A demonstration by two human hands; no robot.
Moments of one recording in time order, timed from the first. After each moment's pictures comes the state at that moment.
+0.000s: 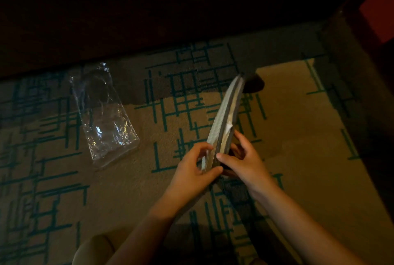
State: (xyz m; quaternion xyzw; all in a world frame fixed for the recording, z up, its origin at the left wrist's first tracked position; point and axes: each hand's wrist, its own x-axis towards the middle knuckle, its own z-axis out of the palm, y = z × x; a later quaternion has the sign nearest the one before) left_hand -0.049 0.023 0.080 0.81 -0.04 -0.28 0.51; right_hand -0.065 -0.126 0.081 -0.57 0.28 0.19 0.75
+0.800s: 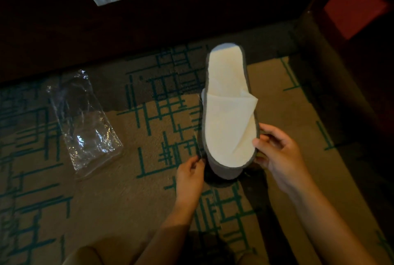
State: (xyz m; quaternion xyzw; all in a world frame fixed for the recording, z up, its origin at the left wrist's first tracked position) left_hand -0.074 -0.023 0.045 0.74 0.23 -0.28 0.57; right_hand -0.084 -0.199 0.109 -0.58 0.32 0.04 0.75
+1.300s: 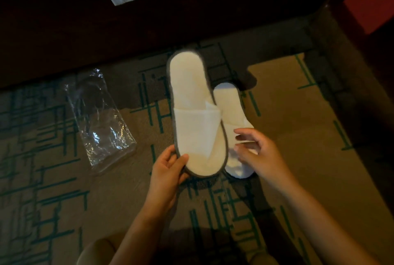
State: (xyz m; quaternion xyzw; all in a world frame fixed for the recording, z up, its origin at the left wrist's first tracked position) left_hand -0.052 0.044 0.088 0.63 0.21 -0.26 0.70; right_hand -0.072 -0.163 0.101 -0.72 0.20 0.14 0.65
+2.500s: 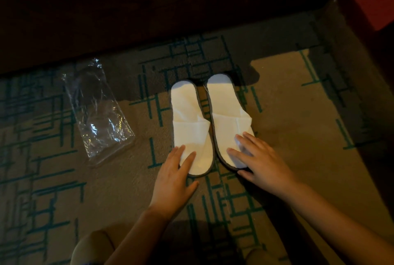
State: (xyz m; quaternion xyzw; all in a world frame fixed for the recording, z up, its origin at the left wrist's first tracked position) left_hand -0.081 0.068 0.023 0.95 -0.20 -0.16 0.17; right_hand -0.092 -0.190 0.041 -0.96 -0.15 0.19 0.11
